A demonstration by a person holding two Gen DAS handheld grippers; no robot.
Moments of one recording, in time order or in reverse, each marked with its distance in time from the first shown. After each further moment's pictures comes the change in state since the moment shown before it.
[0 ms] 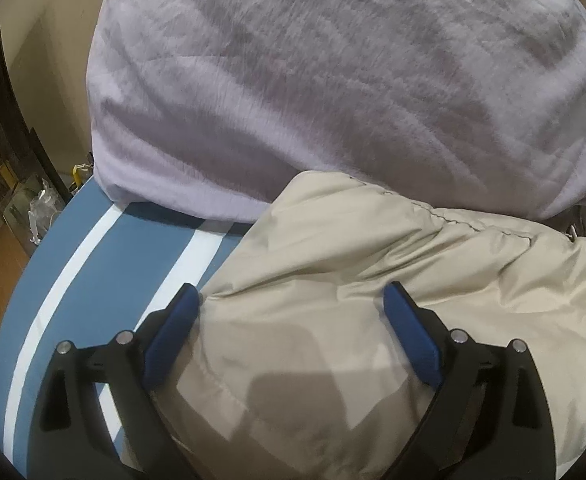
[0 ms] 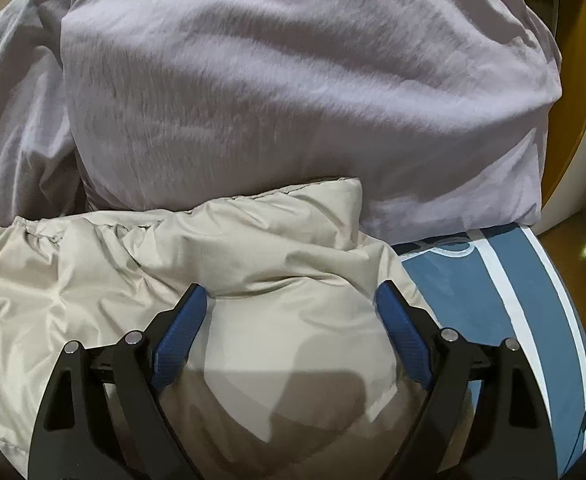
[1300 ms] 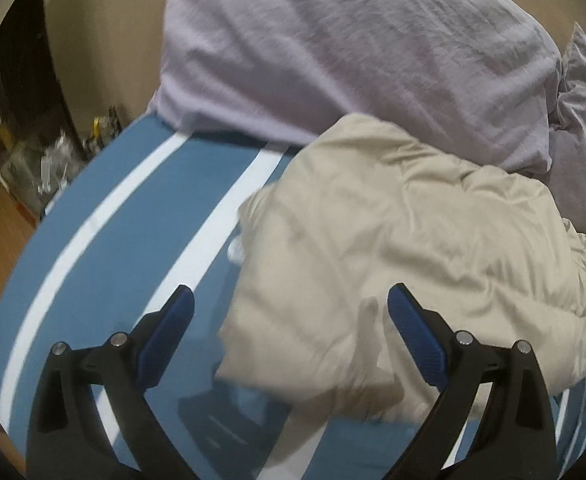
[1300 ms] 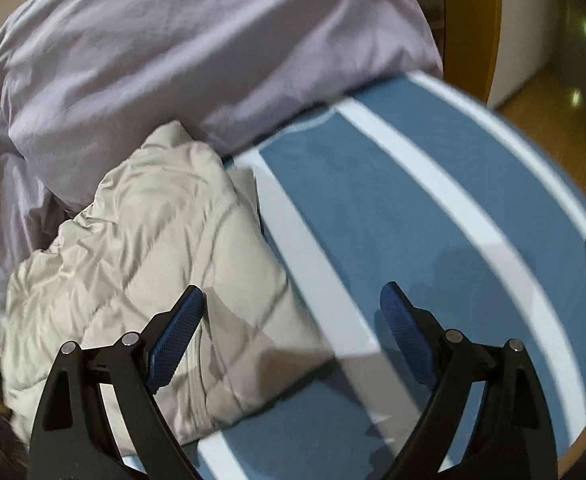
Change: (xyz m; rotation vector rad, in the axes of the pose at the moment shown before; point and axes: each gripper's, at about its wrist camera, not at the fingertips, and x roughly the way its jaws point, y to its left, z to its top) left arm -0.095 0.069 -0.077 -0.095 0.065 -0.097; right arm -0.078 -0.117 -0.078 0.473 0.174 0.067
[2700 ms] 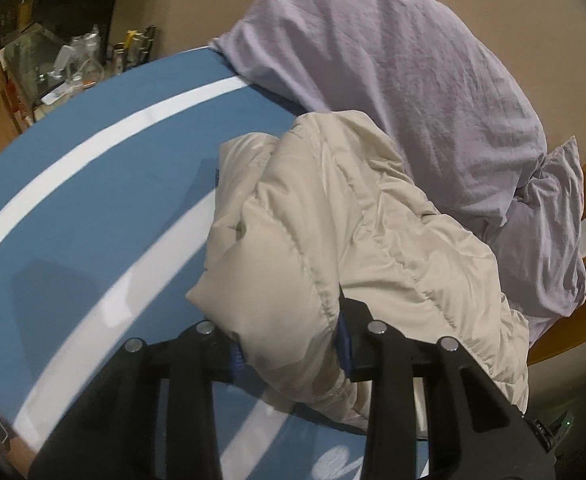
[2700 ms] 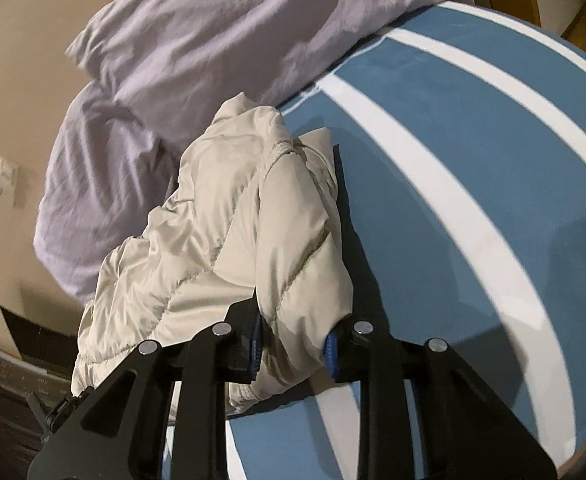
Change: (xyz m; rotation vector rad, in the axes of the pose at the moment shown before) left arm -0.062 0.090 -0.059 -0.336 0.030 -0.222; right arm -0.057 -0.005 -0.101 0.074 0.074 0.386
